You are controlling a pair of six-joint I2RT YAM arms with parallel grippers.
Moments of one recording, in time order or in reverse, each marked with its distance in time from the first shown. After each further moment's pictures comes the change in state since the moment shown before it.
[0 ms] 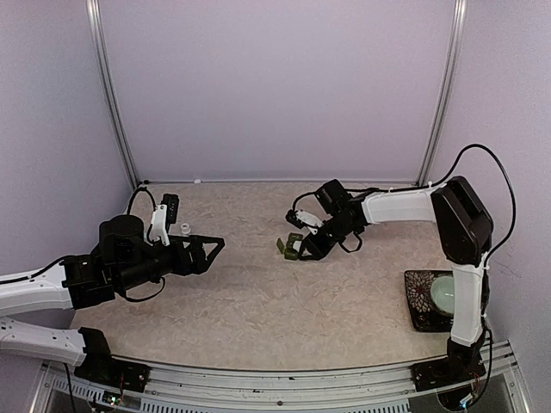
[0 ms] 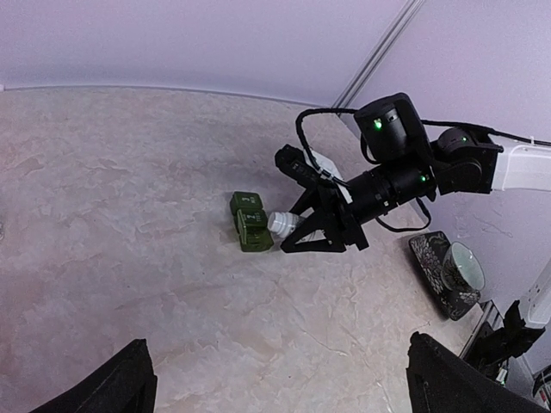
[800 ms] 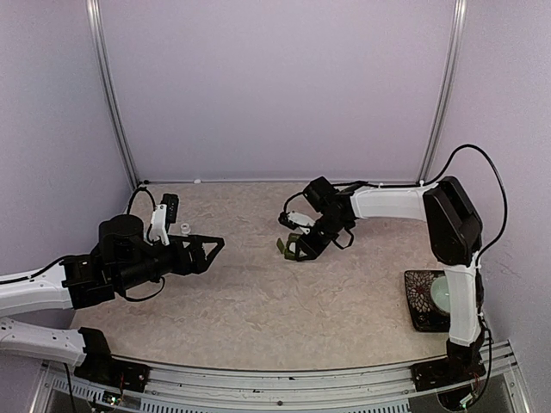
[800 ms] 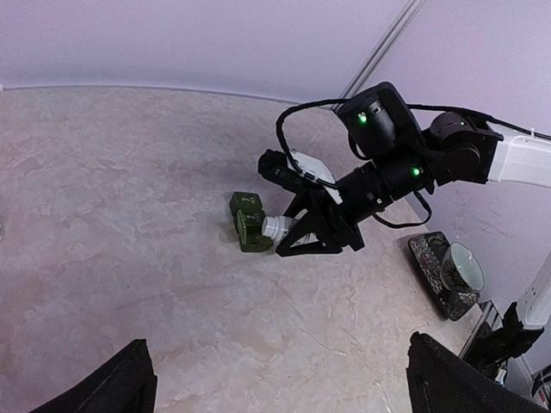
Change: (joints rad) left arm 0.005 -0.001 0.000 0.000 0.007 0.000; right arm 0.047 0.072 0.170 -0.197 0.076 0.001
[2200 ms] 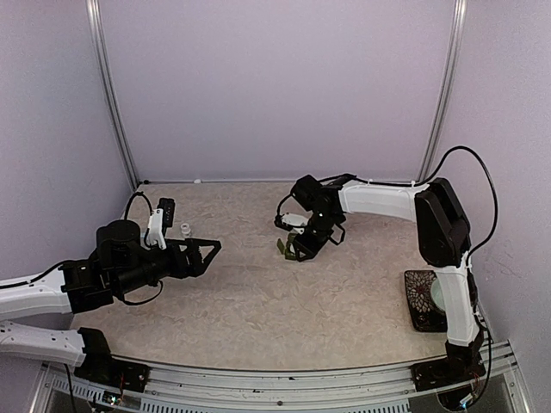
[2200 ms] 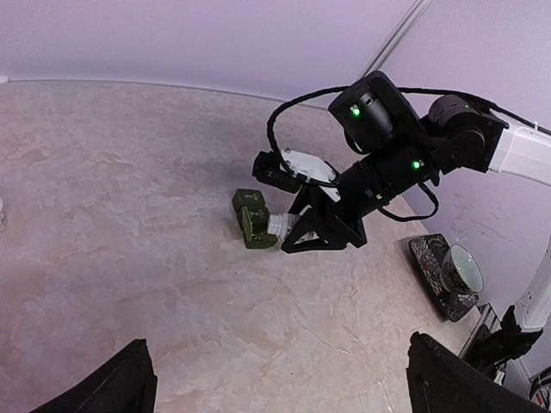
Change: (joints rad) left arm 0.007 -0.034 -0.047 0.021 0.000 -0.017; right arm 0.047 0.079 0.187 -0.226 0.150 0.004
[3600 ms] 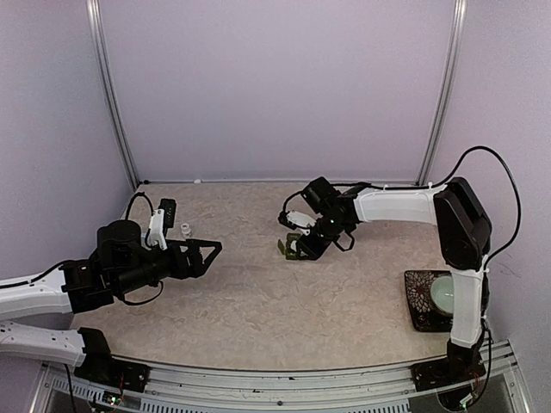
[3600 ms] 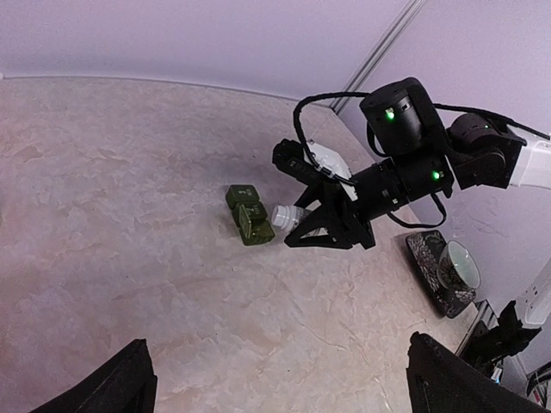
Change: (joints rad) left arm 0.000 0.004 0.000 0.000 0.015 -0.004; right arm 0.000 -0.149 -0.237 0.245 -0.020 0.008
